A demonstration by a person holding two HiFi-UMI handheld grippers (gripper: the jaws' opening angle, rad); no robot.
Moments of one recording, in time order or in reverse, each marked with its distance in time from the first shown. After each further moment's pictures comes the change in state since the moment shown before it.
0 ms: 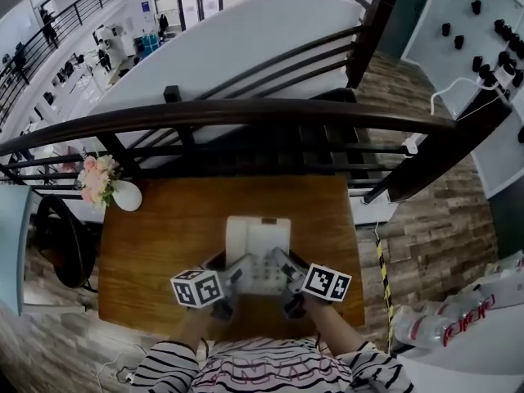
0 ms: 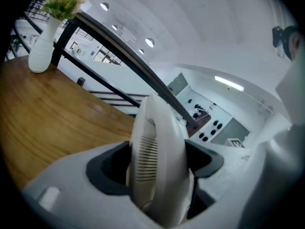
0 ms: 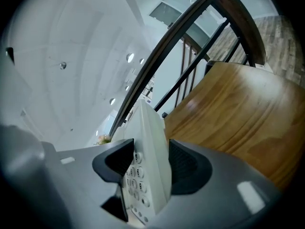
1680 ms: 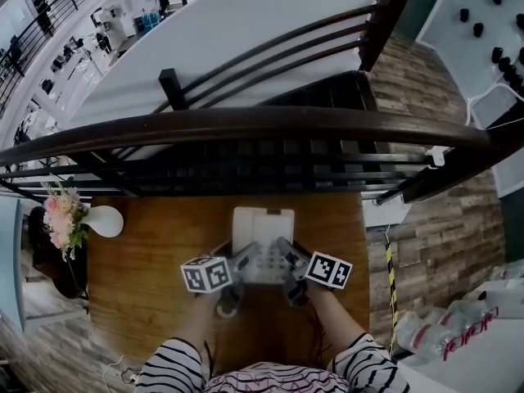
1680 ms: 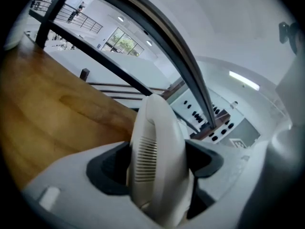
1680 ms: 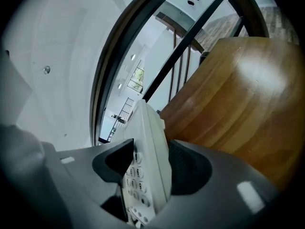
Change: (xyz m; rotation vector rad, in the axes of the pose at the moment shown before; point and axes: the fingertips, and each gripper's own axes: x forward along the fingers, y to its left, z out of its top) left arm 0.208 0.143 0.069 -0.061 0.082 0.079; right arm 0.185 -0.138 0.123 0.072 0.052 -0.044
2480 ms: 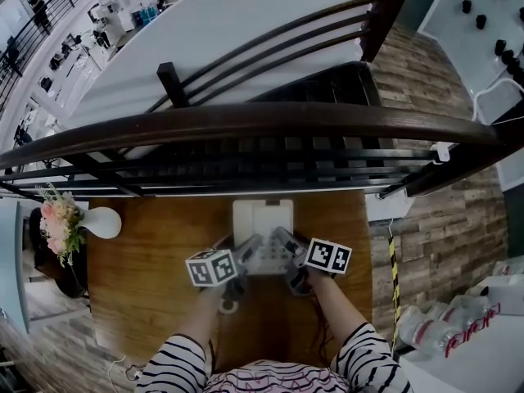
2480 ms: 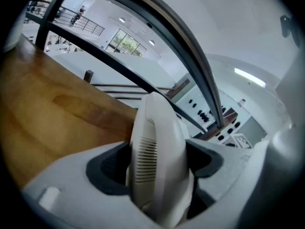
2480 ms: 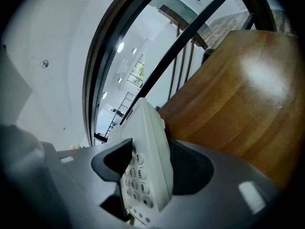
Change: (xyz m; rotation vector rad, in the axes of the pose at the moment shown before) left arm 0.032 0.023 0.008 0.004 0.004 0.066; right arm 0.039 -0.023 0.017 -0.039 0.068 -0.013
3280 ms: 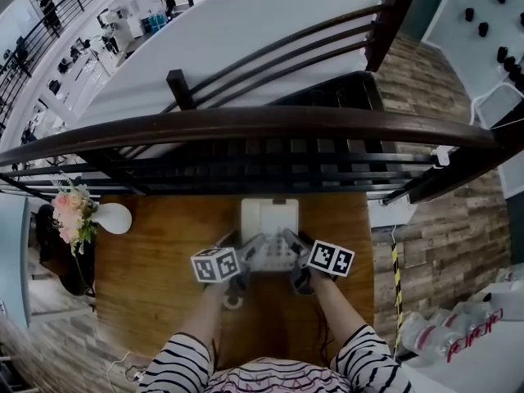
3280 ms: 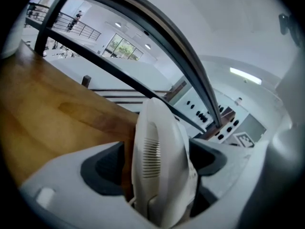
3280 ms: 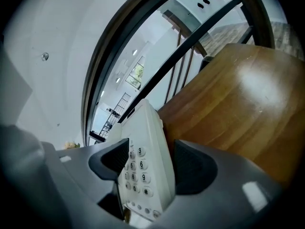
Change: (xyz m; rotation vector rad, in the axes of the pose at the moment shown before) left arm -0.024 -0.005 -0.001 0.052 -0.037 -0.009; right arm -0.026 0.008 -0.010 -0.047 -0.033 -0.067
